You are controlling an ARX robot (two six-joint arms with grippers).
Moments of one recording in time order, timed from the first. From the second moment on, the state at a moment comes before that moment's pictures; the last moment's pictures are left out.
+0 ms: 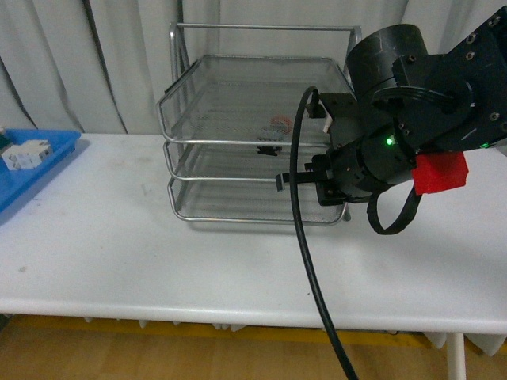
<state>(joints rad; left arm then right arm) 0.00 0.01 0.01 0.00 0.00 0.00 0.33 2.18 1.38 0.03 -0.02 0.10</state>
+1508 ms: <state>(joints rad) 0.00 0.01 0.01 0.00 0.00 0.00 0.00 0.53 0.08 0.45 0.00 0.01</state>
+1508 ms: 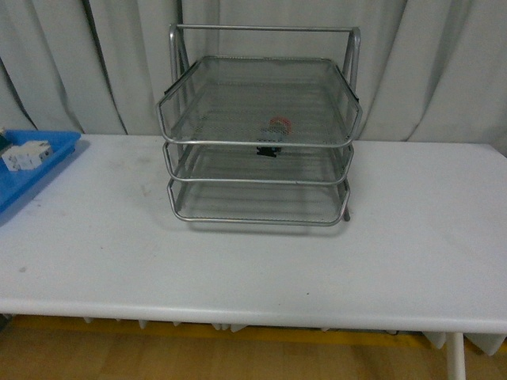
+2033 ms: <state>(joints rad) 0.00 0.01 0.01 0.00 0.00 0.00 0.00 0.29 0.01 0.30 0.00 0.01</state>
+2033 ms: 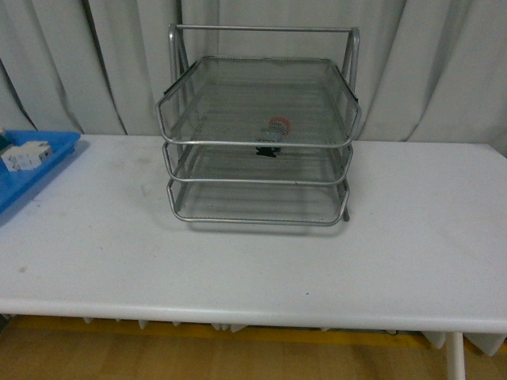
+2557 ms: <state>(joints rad) 0.00 0.01 0.01 0.00 0.00 0.00 0.00 0.00 0.01 0.00 0.00 0.01</state>
